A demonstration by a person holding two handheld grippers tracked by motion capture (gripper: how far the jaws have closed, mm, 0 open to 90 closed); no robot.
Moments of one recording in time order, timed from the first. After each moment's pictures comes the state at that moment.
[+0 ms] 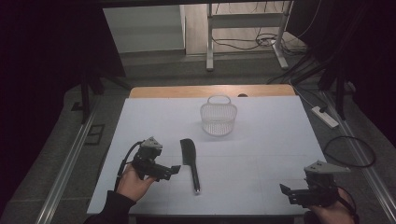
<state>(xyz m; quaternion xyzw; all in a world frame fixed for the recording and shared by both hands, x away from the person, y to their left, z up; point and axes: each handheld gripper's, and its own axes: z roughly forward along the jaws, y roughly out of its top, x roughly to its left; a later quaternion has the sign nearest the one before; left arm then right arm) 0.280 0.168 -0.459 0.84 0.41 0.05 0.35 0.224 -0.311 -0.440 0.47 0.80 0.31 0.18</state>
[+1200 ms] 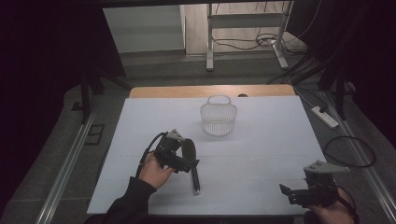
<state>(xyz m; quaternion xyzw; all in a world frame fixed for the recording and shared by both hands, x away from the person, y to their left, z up) 0.313 0.116 -0.457 0.86 0.37 0.04 0.35 0.225 -0.311 -0.441 0.47 0.81 0.31 0.18</state>
